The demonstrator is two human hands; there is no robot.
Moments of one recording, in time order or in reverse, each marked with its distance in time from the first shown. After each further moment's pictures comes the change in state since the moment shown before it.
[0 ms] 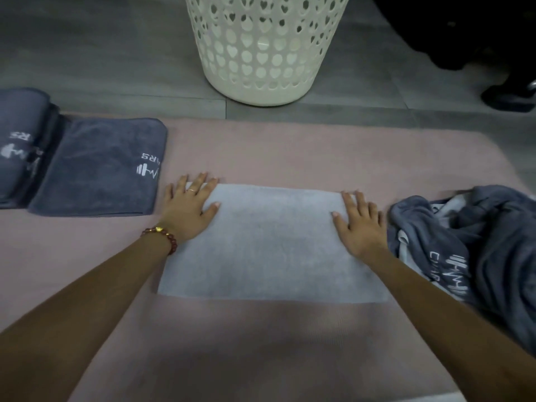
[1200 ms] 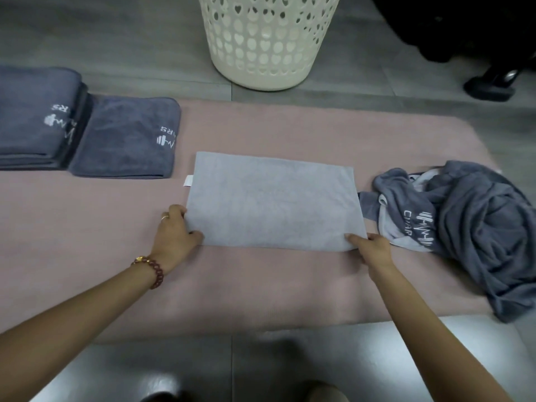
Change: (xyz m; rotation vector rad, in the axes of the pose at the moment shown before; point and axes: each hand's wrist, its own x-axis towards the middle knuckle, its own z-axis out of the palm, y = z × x) left_hand -0.155 0.012 -0.005 -0.693 0.050 -0.375; right_hand -0.131 0.018 0.004 1.076 0.059 0.550
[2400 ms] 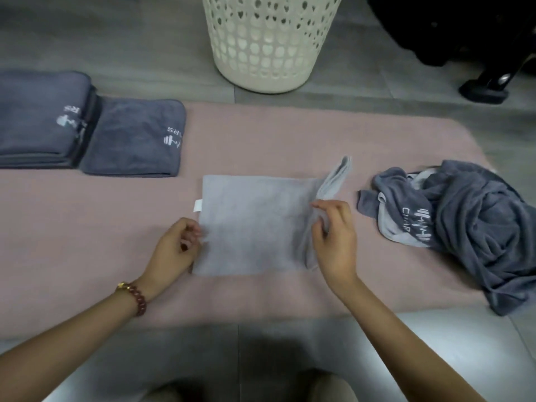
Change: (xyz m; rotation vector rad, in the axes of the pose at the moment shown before) left_hand -0.054 -0.004 -0.024 -0.333 -0.051 0.220; right_hand -0.108 -0.040 0.043 -0.192 0.121 -1.024
